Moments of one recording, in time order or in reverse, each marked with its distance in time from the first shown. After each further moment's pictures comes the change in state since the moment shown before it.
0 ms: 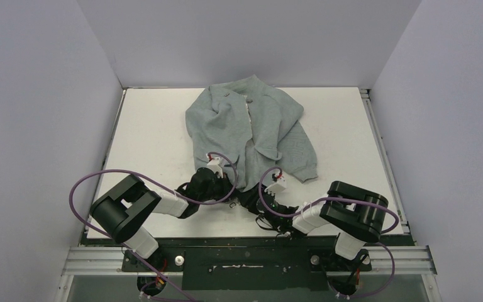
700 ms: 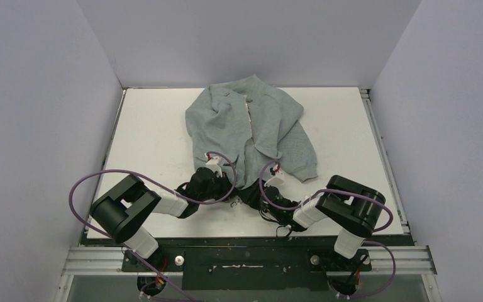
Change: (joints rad) left arm 0.005 0.000 0.000 0.001 -0.026 0.003; right arm -0.103 0.045 0.005 0.082 -0.195 -0.104
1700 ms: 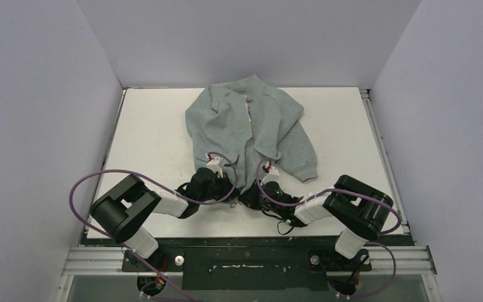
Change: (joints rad) left arm -0.005 -0.001 0.000 0.001 0.016 -0.004; right arm -0.048 -0.063 0.035 -0.161 -0.194 -0.192
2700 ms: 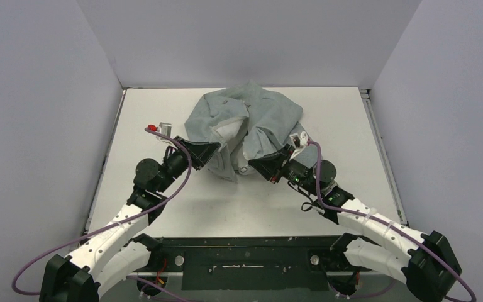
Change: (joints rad) left arm 0.245 -0.711 0.090 -0.007 0.128 -0.144; right arm -0.249 -0.647 0.113 -0.042 -0.467 -0.433
